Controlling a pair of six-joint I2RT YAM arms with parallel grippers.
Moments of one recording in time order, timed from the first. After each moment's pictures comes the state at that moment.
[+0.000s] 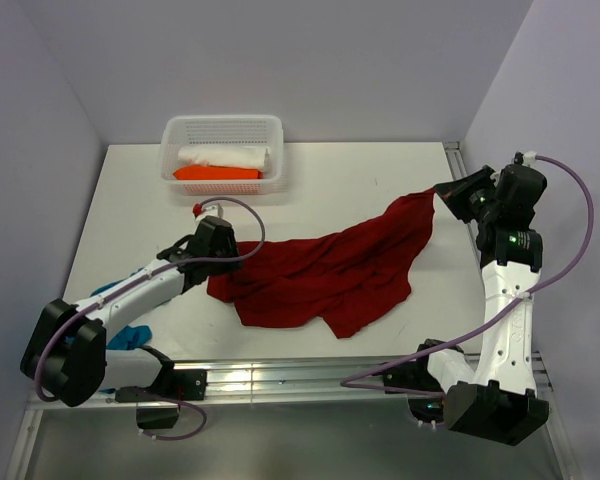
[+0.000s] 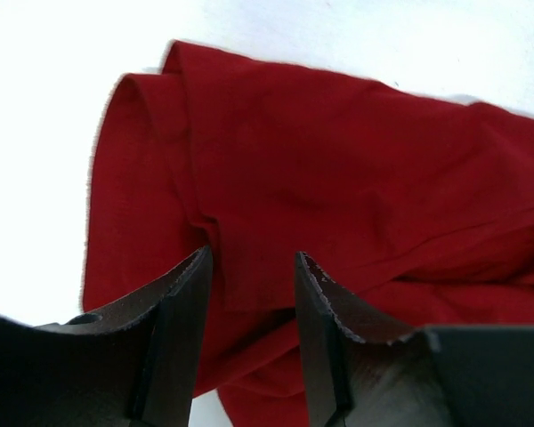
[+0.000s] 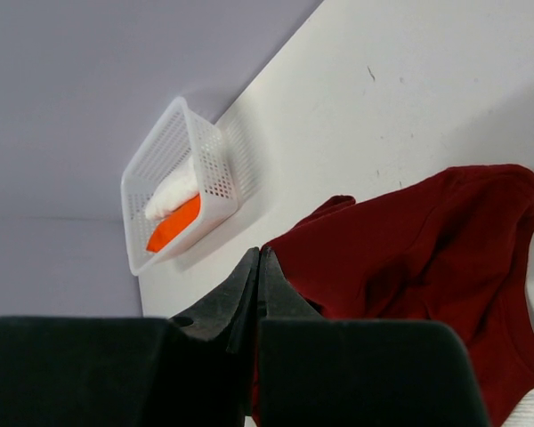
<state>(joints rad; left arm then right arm) -0.55 1.28 0.74 -0.31 -0.23 -0.70 -0.29 0.98 1.17 -0.61 -0.33 0.78</state>
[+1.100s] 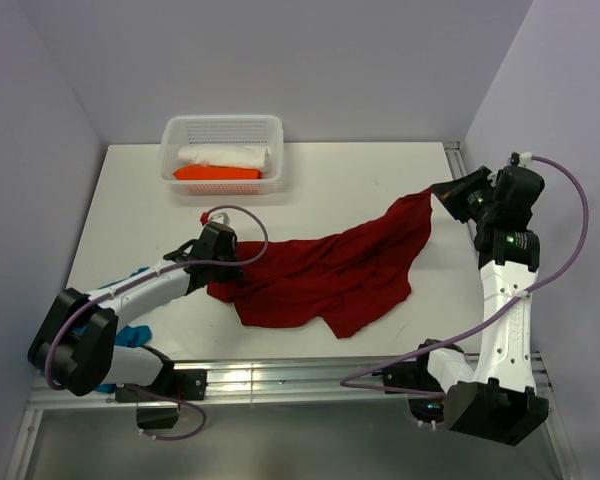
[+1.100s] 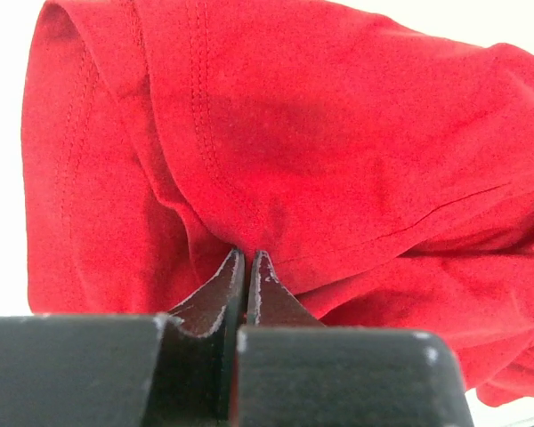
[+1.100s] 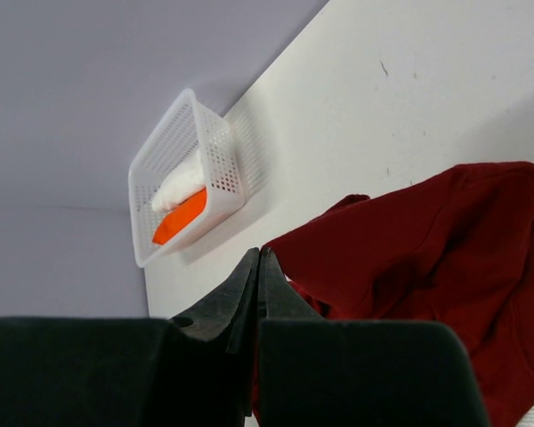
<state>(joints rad) -0.55 1.34 0.69 -0.25 -0.10 -0.72 -0.29 0.98 1.14 -0.56 -0.37 0.78</state>
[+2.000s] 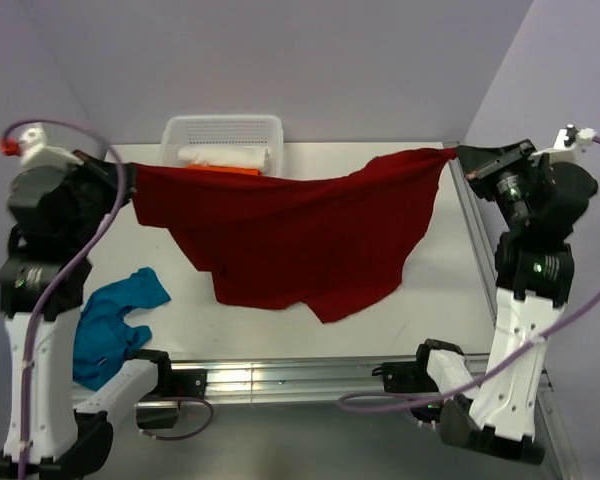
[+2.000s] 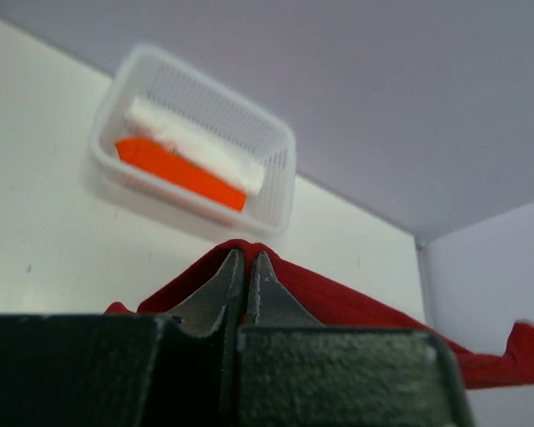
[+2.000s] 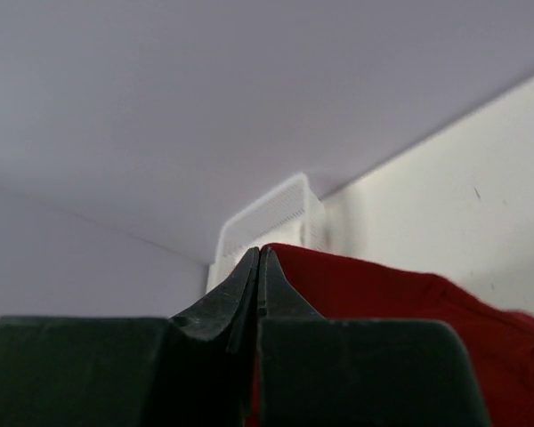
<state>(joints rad) -0.09 0.95 1.49 -0.73 -0.08 -0.63 -0.29 0.94 1.43 -0.58 -0.36 0.84</state>
